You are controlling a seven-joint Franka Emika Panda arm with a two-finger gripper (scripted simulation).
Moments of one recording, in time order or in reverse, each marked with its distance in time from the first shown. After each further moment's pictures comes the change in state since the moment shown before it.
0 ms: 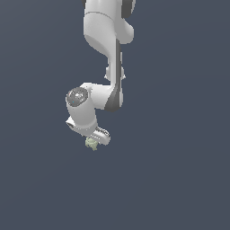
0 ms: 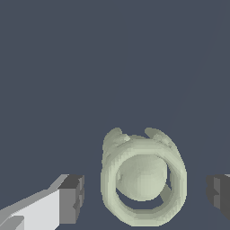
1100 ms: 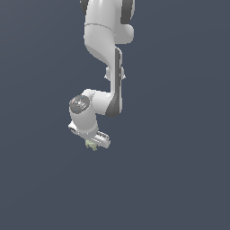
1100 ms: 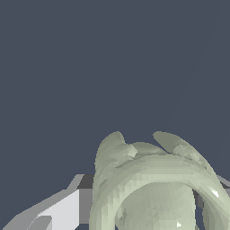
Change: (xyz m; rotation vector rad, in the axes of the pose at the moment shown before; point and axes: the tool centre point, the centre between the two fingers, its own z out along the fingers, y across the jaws) arm 0.000 0.001 0.033 0.000 -0.001 0.004
